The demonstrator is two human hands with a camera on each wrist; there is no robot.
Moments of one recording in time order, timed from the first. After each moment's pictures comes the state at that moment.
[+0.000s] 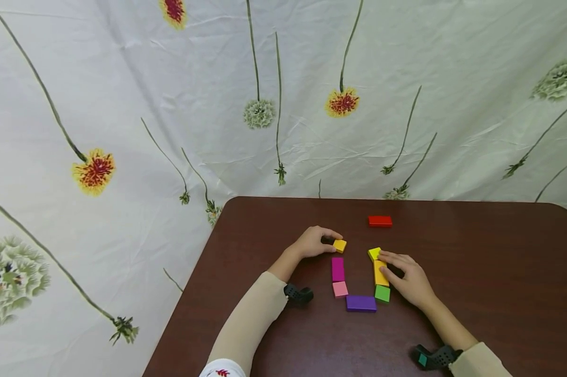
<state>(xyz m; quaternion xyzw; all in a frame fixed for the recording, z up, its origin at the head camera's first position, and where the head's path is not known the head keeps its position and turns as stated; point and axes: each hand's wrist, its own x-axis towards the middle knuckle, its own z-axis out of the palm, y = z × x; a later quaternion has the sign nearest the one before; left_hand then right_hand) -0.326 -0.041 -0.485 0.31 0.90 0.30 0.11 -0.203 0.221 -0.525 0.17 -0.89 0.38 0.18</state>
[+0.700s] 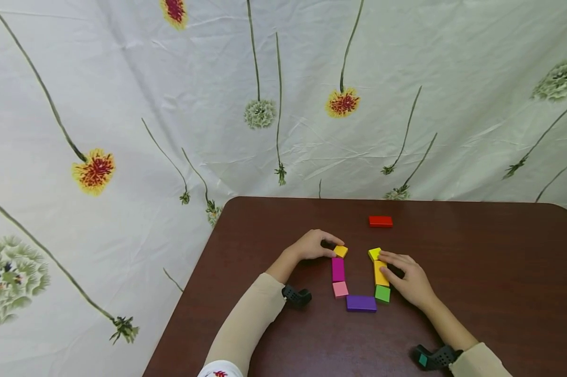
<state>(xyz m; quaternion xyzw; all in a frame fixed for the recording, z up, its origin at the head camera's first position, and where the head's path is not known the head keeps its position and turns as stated) -0.324 -0.046 -0.482 0.34 0.88 0.30 0.15 -0.204 0.221 -0.525 0.17 -0.89 0.38 0.18</state>
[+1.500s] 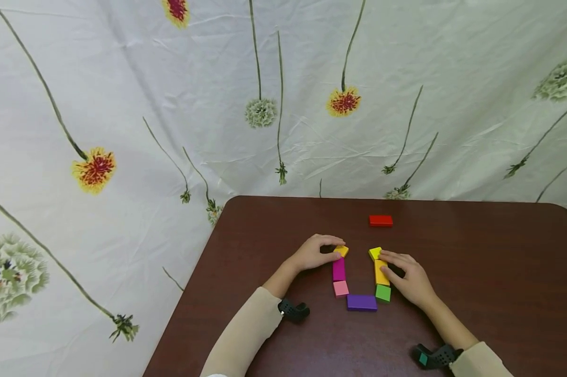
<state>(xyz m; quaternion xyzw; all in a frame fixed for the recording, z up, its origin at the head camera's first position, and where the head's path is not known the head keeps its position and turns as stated) -0.301 -0.054 -0.497 0.36 0.85 0.37 0.08 -0.204 0.220 -0.525 0.18 -0.89 0.38 0.18</state>
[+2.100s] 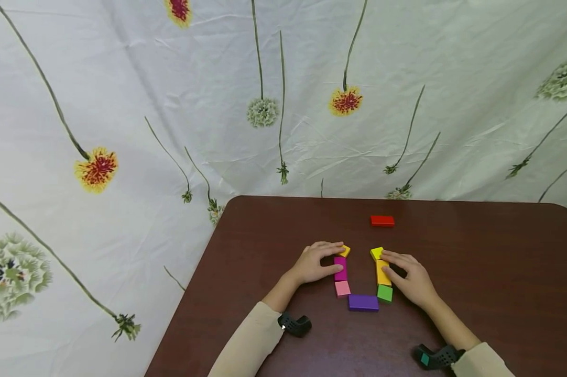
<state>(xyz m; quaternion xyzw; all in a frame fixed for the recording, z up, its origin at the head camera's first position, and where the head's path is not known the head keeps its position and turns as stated) -0.277 -0.058 -0.515 0.36 0.88 0.31 0.03 -0.203 0.219 -0.525 0.17 -0.89 0.38 0.18</state>
